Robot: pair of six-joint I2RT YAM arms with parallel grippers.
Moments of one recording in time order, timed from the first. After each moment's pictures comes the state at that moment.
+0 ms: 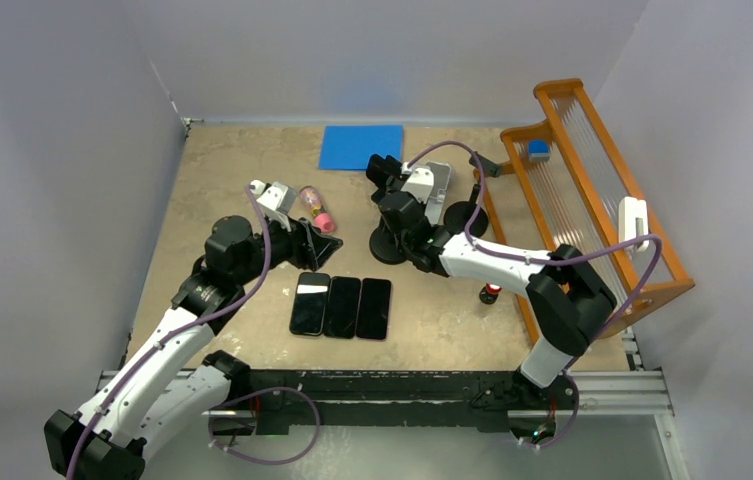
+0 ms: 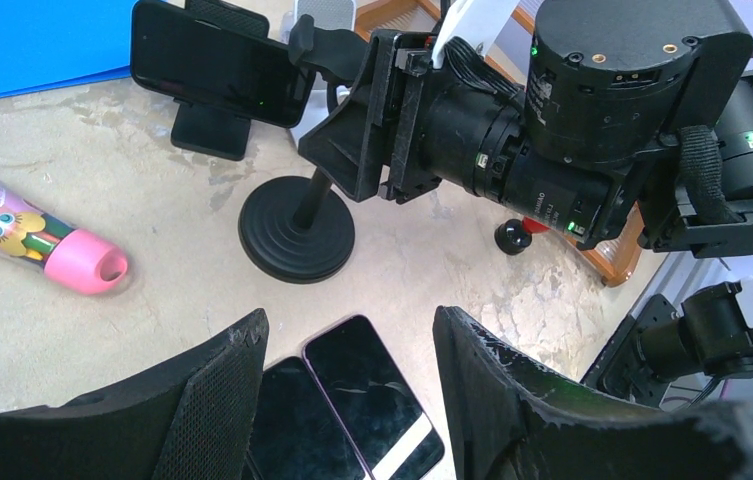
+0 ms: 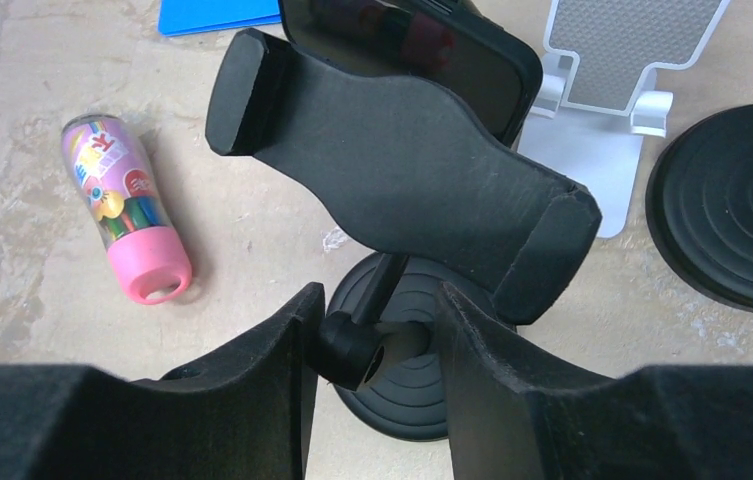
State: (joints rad) left arm -0.47 0.79 0.69 -0.10 0.32 -0.34; right arm 0.82 1.67 1.07 0.03 0.62 0.61
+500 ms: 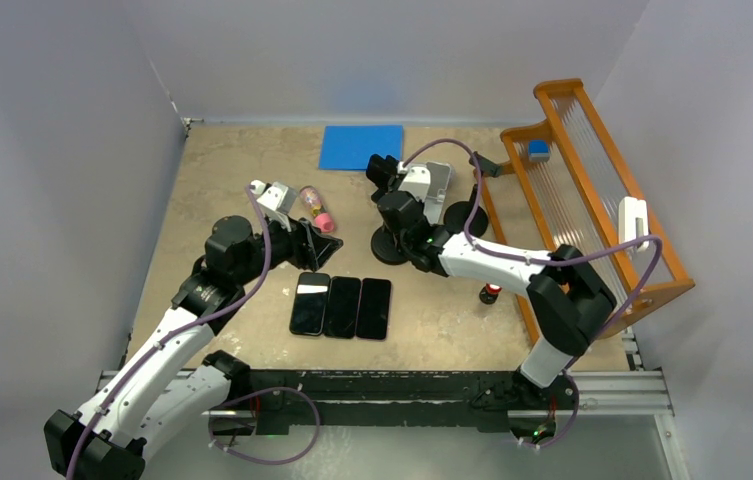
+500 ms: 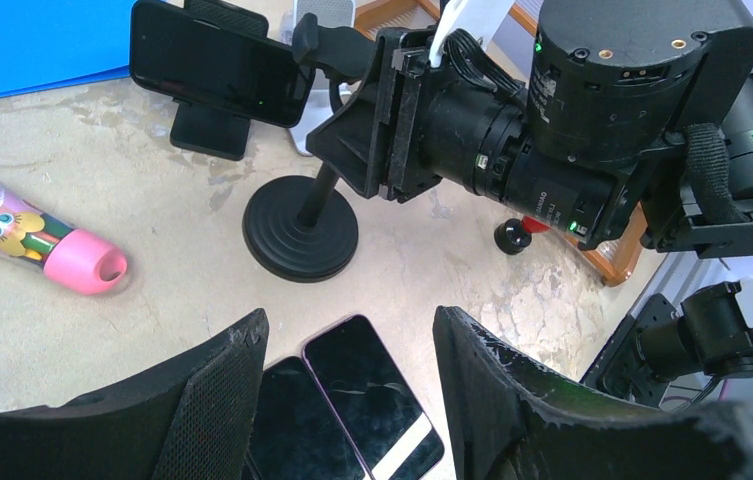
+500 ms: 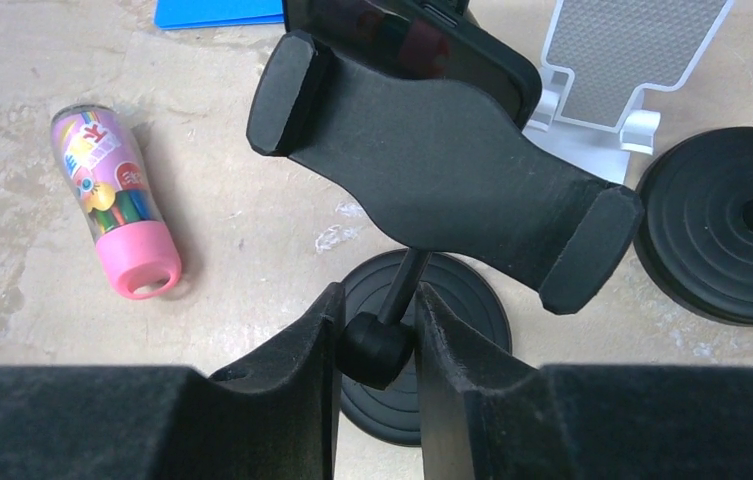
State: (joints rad) left arm -0.47 0.79 0.69 -0.10 0.32 -0.34; right arm 0.82 1.67 1.08 0.03 0.64 0.56
